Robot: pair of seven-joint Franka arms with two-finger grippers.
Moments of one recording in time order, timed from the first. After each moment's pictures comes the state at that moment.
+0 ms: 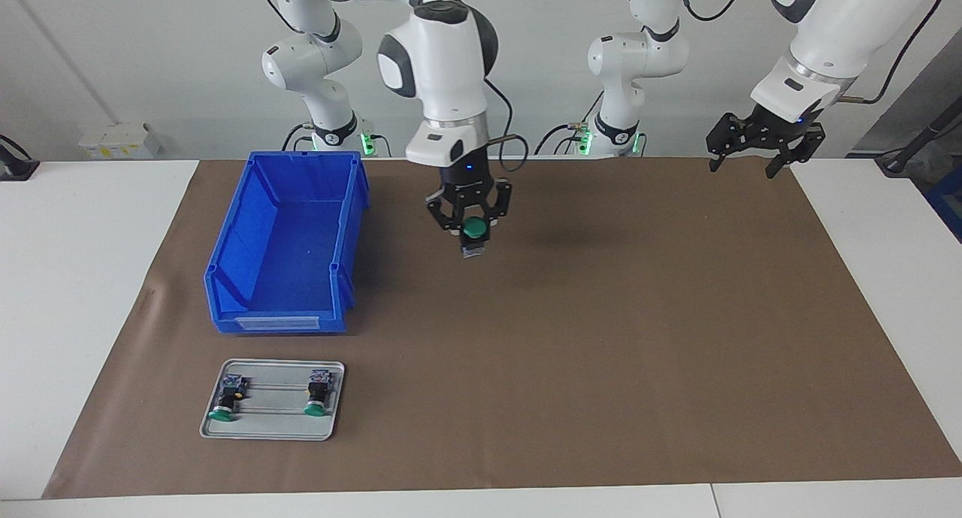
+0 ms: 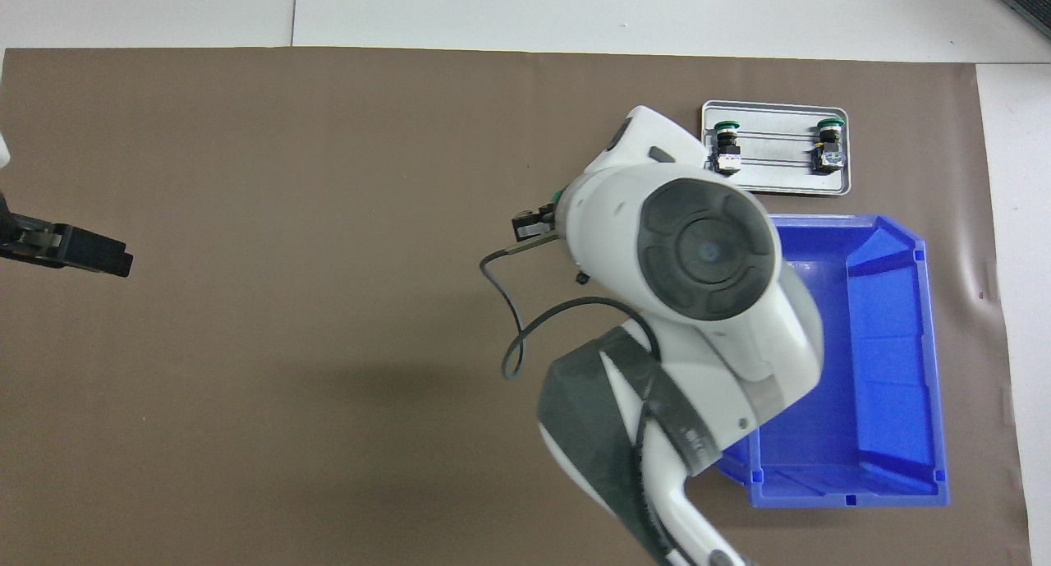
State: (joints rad) left arm -0.02 -0.03 -0.04 -1.58 -0.02 1.51 0.16; right arm 0.61 0.15 -0.14 -1.65 -0.04 2.10 0.27
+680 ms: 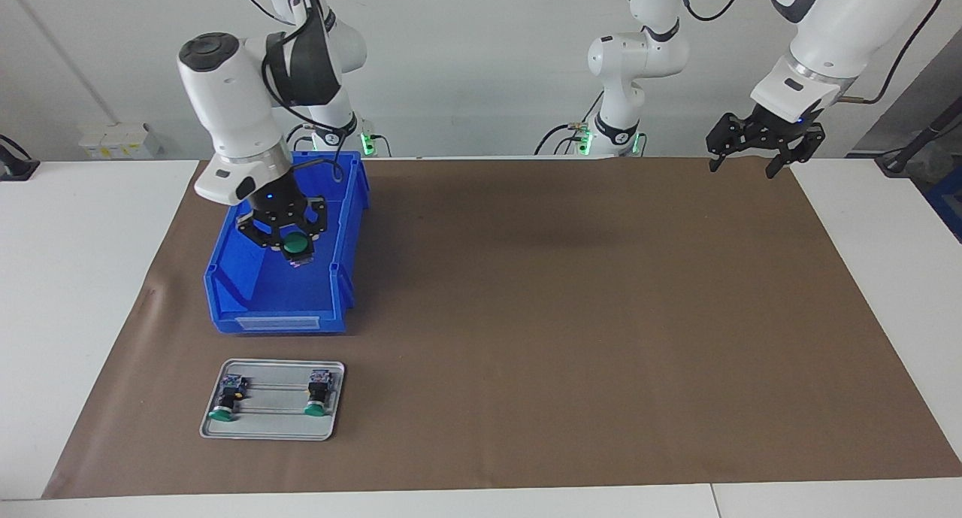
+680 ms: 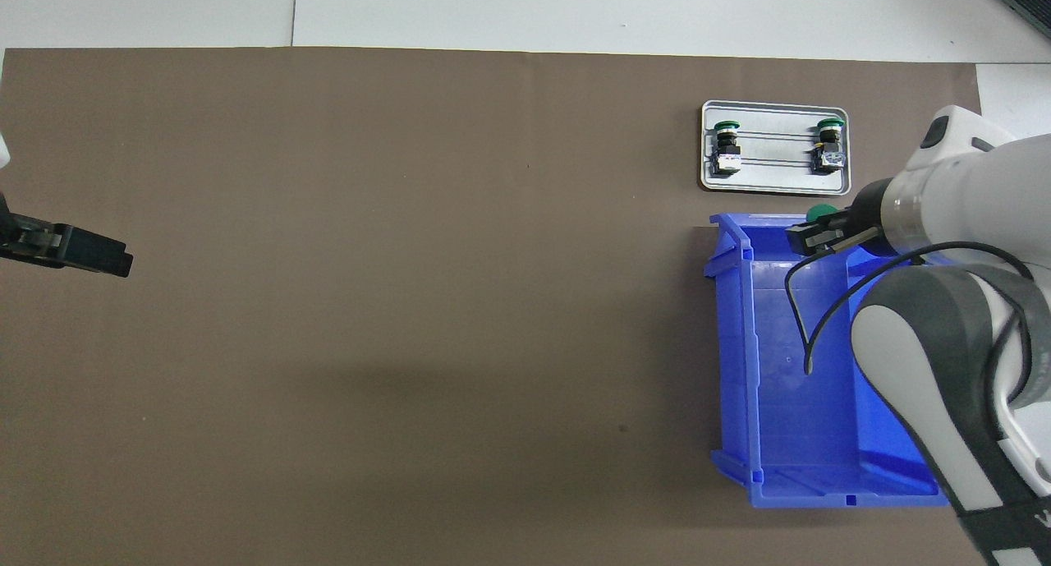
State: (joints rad) left arm -0.02 -0.03 -0.04 -1.58 -0.02 1.51 0.16; right arm 0.19 -0.03 -0.14 -1.98 0.05 2.14 -0.31
